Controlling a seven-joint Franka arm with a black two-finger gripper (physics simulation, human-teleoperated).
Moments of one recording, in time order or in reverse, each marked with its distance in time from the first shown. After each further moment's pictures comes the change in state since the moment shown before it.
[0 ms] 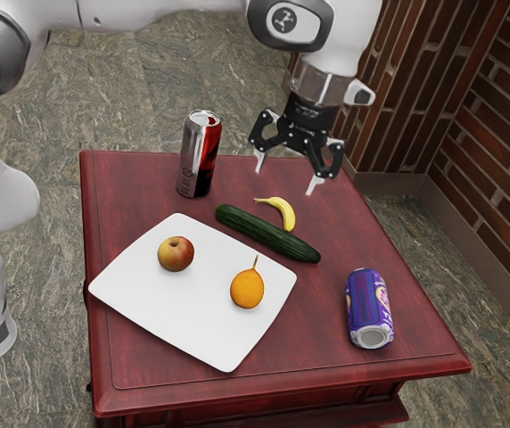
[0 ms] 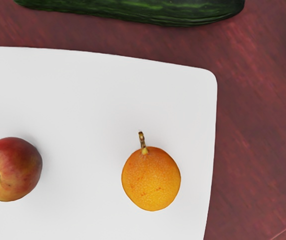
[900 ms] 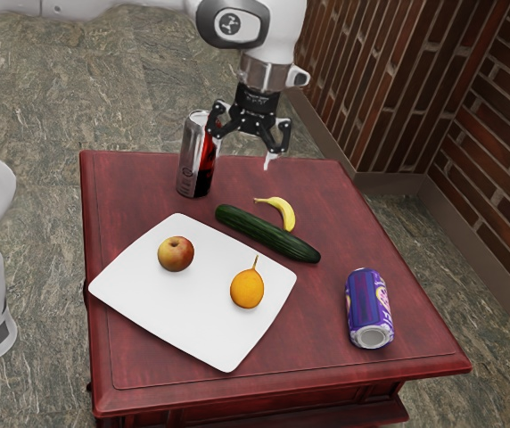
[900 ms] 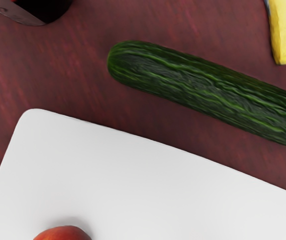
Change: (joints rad) arm 0.770 -0.222 -0.529 -0.386 0.055 0.204 -0.001
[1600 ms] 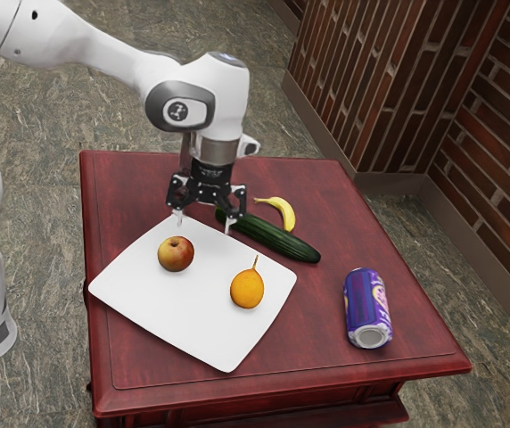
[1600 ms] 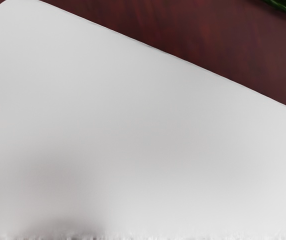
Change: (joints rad) arm 0.262 -0.167 -0.253 -0.539 -0.137 0.391 -0.025
